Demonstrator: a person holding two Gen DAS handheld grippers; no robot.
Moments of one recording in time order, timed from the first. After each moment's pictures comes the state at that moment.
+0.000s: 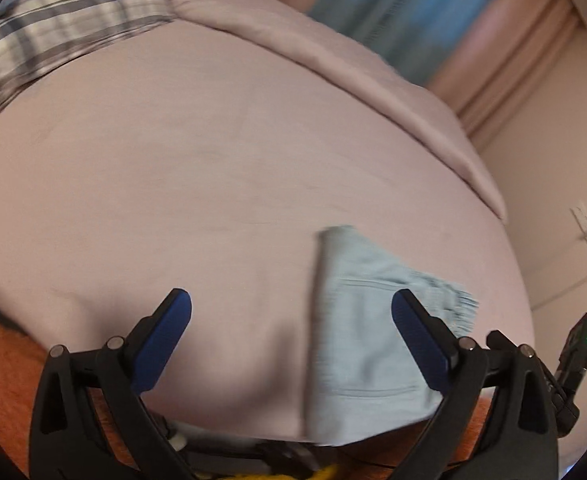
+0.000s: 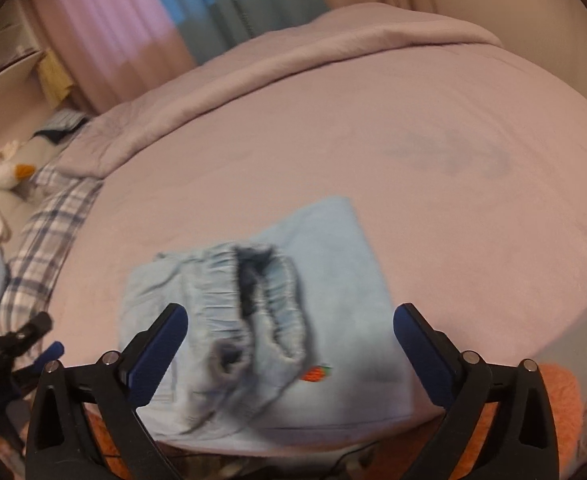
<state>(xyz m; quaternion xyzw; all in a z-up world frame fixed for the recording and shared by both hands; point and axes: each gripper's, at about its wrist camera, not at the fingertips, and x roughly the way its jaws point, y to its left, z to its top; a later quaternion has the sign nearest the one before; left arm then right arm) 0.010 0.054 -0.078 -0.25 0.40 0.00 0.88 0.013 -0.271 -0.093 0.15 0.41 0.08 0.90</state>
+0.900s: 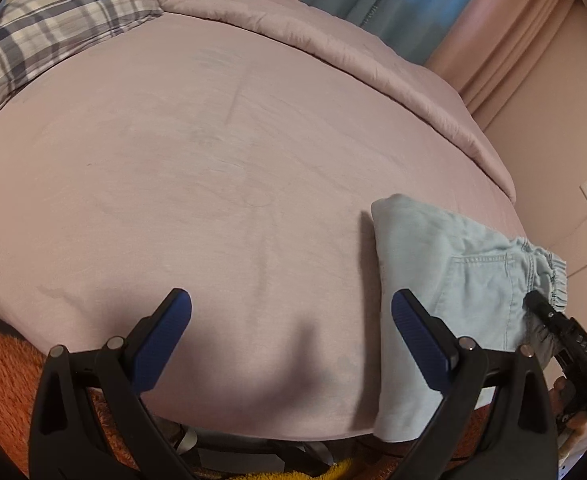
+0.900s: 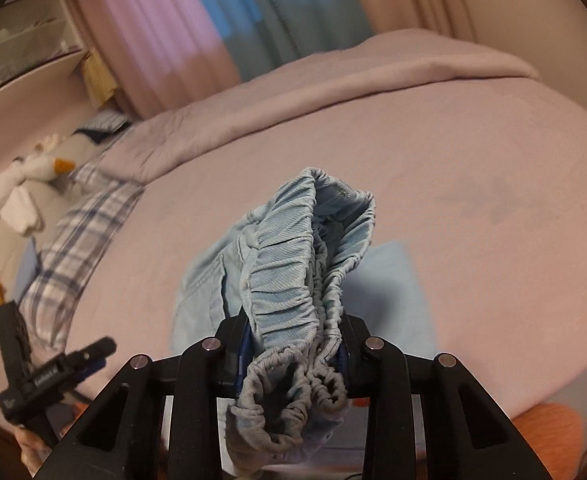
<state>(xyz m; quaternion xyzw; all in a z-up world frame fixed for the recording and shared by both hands) 0.030 0.035 -0.087 -0.21 0.42 -0.02 0.88 0.018 -0.286 -0.067 0.15 0.35 0.09 0.92</state>
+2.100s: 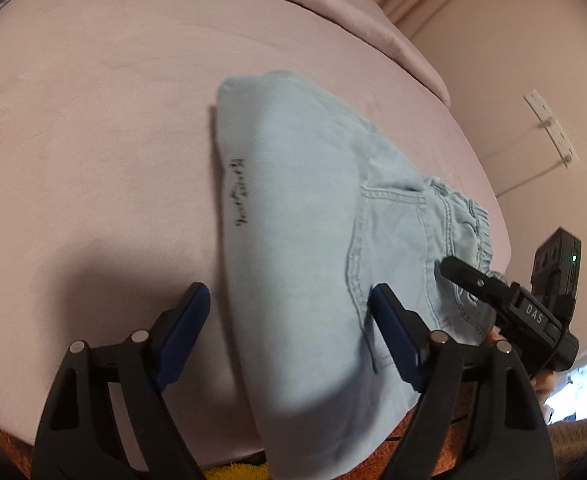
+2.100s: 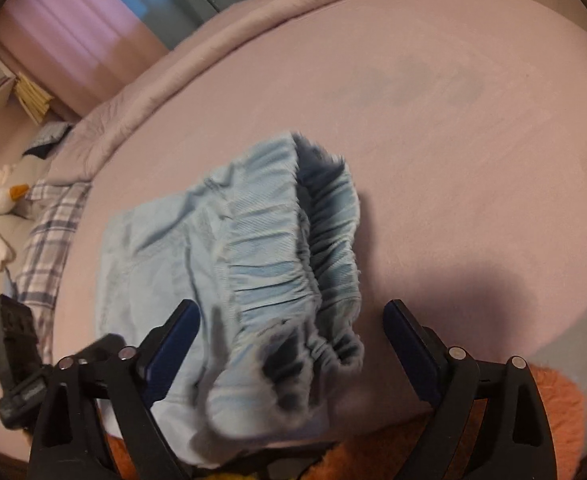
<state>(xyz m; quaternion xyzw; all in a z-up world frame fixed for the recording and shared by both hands) 0.083 -0.078 -0.145 -0.18 0.50 -0.20 0.82 0.041 -0.347 -0.161 0.22 0.46 0.07 0.86</state>
